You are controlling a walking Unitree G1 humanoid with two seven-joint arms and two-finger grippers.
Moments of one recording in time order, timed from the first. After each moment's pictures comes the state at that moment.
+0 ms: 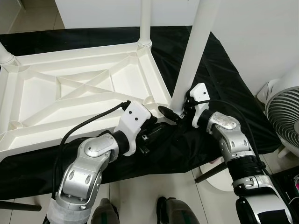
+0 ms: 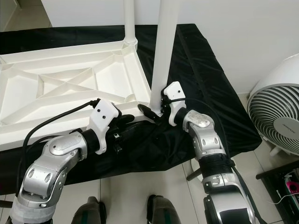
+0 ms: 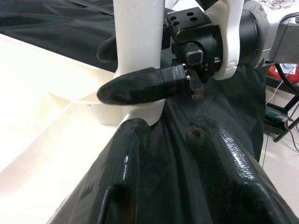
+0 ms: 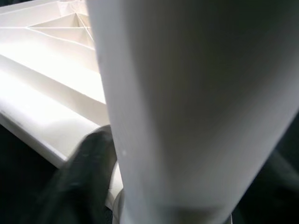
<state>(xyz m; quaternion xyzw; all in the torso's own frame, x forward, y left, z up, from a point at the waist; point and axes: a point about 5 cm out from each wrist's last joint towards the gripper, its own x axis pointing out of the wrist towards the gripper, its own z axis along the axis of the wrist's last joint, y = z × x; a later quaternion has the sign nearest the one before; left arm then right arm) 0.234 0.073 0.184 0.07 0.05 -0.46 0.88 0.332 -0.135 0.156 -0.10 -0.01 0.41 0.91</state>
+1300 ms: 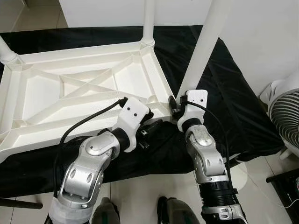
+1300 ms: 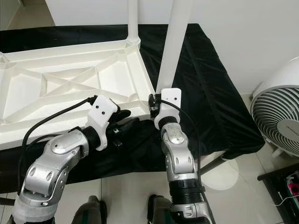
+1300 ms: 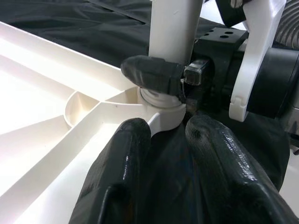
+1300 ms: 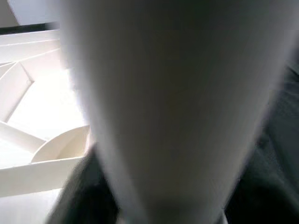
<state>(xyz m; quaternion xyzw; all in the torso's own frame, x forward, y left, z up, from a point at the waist) 0.240 0.071 0.188 0.07 0.03 -0.42 0.90 0.304 -0.104 0.159 0.02 -0.03 0.05 1.00</state>
